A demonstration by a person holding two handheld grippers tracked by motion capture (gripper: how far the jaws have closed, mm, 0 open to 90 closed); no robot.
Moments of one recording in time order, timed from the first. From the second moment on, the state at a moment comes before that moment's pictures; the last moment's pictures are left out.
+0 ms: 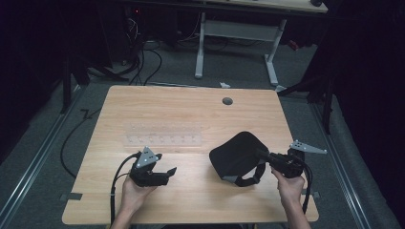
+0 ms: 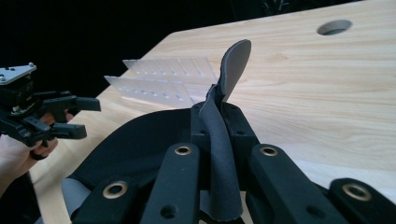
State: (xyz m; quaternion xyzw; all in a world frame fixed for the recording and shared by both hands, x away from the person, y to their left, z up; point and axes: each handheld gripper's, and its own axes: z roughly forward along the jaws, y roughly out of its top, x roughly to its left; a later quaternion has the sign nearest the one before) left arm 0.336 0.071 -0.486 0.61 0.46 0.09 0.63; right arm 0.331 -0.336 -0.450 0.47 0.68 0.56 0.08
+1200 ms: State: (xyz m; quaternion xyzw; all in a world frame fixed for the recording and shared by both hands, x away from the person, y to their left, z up) left arm 0.317 0.015 -0.476 0.67 0.37 0.07 0.64; right arm 0.344 -0.278 -0.444 0.44 0.72 0.54 0.04
